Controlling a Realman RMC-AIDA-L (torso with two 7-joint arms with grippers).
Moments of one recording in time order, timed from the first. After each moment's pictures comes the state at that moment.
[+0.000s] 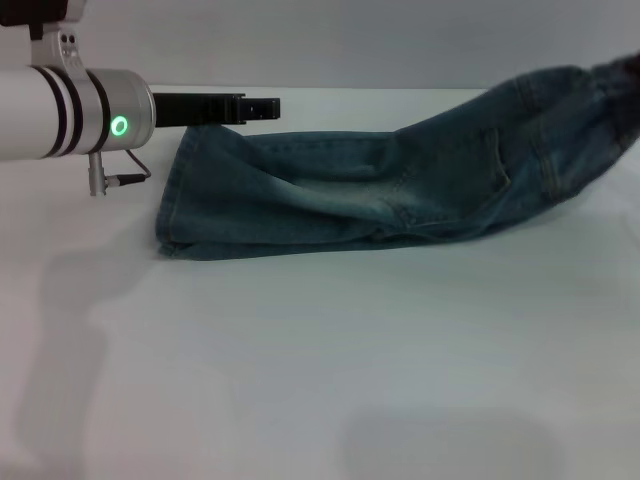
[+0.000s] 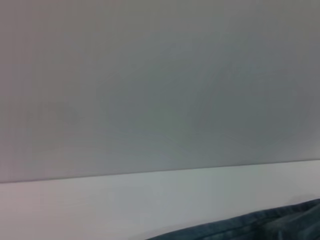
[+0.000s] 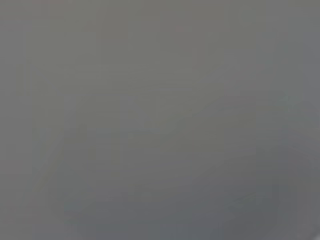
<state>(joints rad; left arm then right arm) -0.56 -2.07 1.38 1.09 -0.94 -0.78 0.48 0.43 2.07 -0.69 -0.67 1.68 1.09 -1.02</state>
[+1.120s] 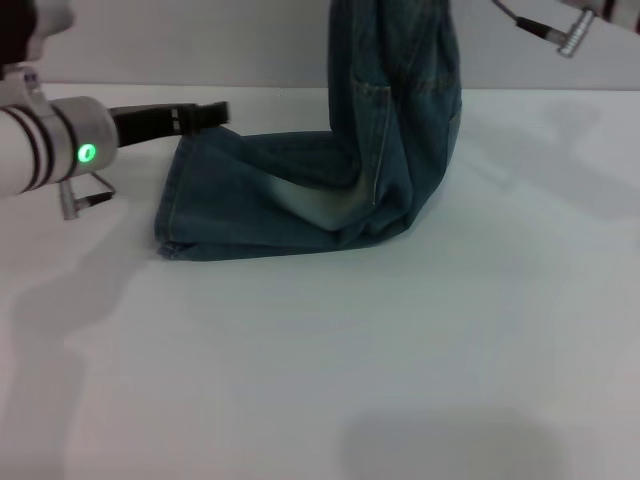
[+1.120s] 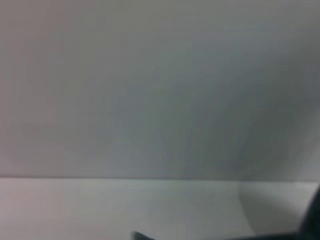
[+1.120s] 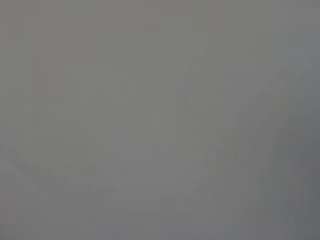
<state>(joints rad) -0.47 -2.06 1.43 1.05 -0.97 -0.58 0.50 0.81 2.07 -1.01 -0.72 1.70 0.95 -0.91</state>
